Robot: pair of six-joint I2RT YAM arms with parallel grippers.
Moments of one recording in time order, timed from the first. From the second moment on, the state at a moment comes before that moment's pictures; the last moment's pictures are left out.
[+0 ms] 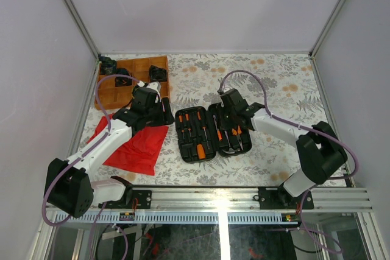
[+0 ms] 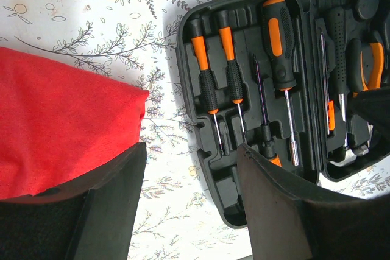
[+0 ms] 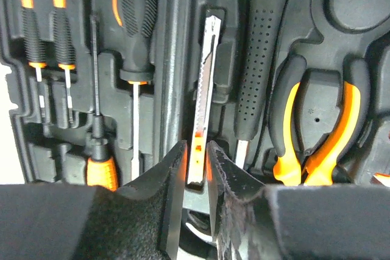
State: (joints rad) left arm -0.41 1.23 0.88 -0.47 0.05 -0.50; right arm 0.65 1.56 0.98 -0.35 -0.02 0.43
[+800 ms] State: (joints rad) left arm -0.41 1.23 0.88 -0.47 0.05 -0.50; right arm 0.65 1.71 1.05 -0.35 -0.01 0.39
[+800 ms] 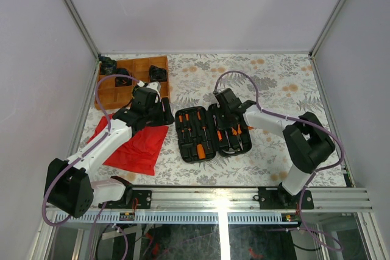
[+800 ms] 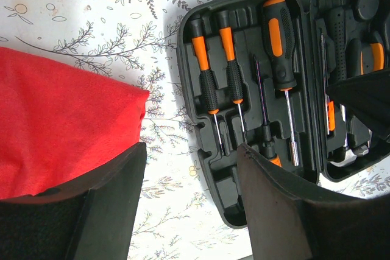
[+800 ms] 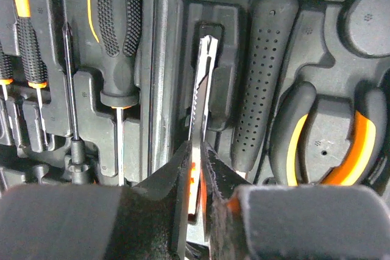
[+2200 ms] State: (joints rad) left arm -0.40 1.23 0.88 -0.47 0.06 -0.50; right arm 0.72 1.85 1.18 -0.47 0.12 0.38
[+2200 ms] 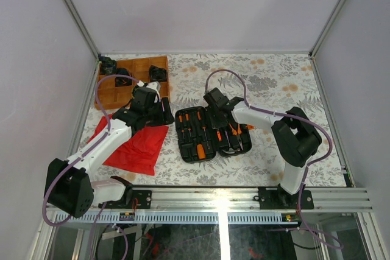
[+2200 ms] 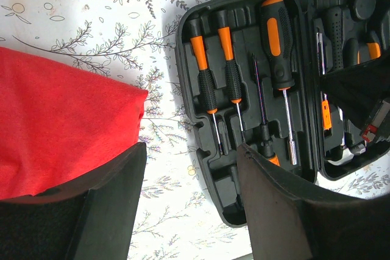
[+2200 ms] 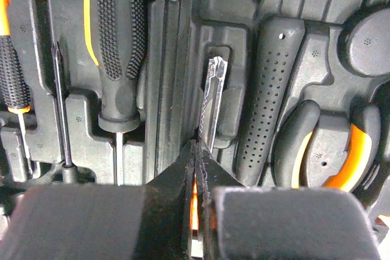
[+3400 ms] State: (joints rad) left arm -0.40 1.23 0.87 -0.47 0.07 -0.50; right arm 0.74 1.72 1.23 -0.58 0.10 0.37
